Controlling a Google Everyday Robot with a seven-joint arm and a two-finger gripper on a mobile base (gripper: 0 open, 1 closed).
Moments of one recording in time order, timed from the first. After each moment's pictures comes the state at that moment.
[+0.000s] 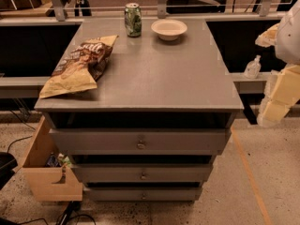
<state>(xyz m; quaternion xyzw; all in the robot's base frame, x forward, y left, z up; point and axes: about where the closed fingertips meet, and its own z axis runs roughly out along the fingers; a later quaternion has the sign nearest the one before) 0.438 -0.215 0.982 -0.60 0.78 -0.04 0.17</state>
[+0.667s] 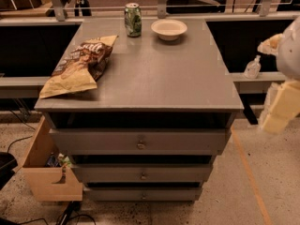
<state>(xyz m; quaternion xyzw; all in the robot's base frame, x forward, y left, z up) 0.429 -0.217 0.970 -0.60 0.78 -0.05 0.18</state>
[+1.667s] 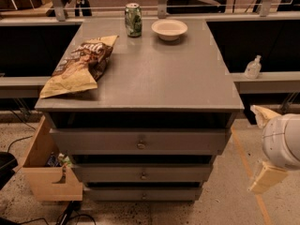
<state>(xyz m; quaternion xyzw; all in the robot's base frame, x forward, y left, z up) 0.398 -0.245 0.820 -0.61 0.75 -0.11 0.22</state>
